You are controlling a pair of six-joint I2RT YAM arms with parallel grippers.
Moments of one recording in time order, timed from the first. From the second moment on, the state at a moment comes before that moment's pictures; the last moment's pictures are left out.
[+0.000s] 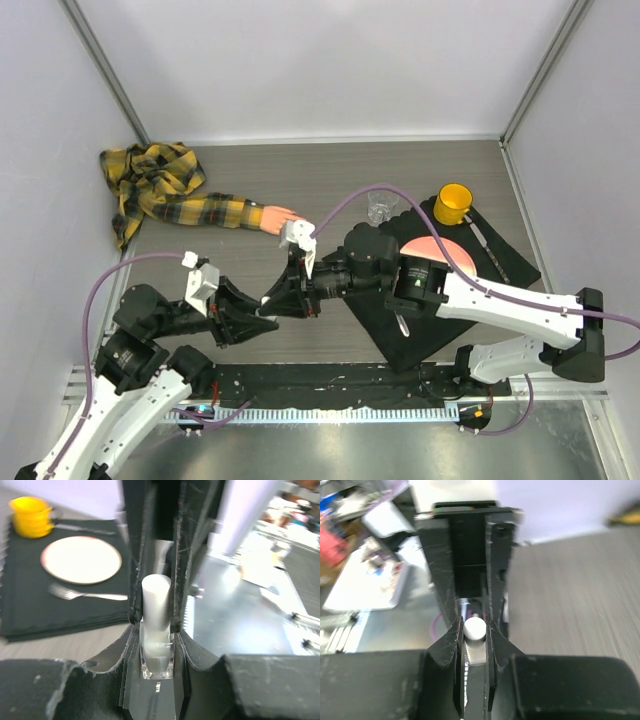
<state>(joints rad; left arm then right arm) -0.58 0.32 0.66 -0.30 0.80 -0.32 1.27 1.26 1.22 -0.09 -0.28 0.22</state>
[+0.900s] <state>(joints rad) -0.58 0.28 0.65 -0.33 0.55 -0.25 1.43 1.23 1.24 -0.18 0.25 0.40</state>
